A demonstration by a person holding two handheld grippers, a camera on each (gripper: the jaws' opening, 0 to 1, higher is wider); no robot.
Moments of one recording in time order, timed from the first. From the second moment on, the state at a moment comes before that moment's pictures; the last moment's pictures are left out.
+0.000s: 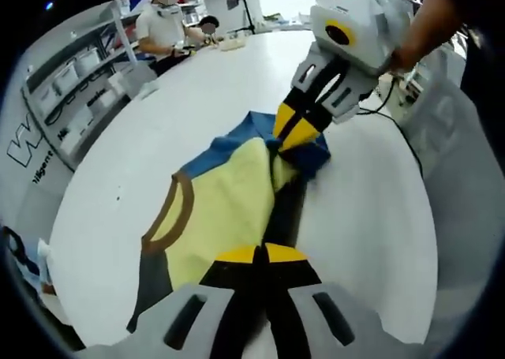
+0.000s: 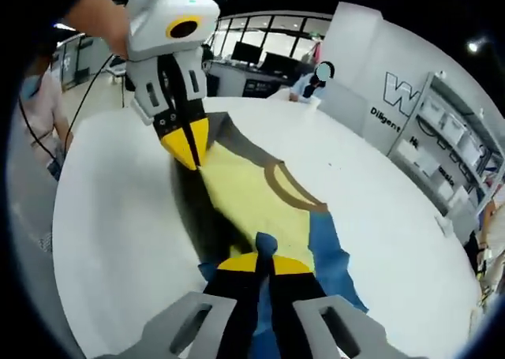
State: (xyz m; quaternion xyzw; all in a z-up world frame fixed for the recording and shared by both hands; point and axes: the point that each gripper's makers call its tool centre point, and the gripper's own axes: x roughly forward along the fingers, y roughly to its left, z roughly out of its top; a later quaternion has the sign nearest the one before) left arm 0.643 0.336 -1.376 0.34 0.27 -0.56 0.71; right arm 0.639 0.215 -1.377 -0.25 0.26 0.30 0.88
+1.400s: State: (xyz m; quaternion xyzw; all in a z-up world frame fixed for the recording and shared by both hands) left arm 0.637 0.331 -1.352 0.28 0.27 -0.56 0.73; right arm 0.677 -0.038 -1.312 -0.31 0.29 0.11 0.90
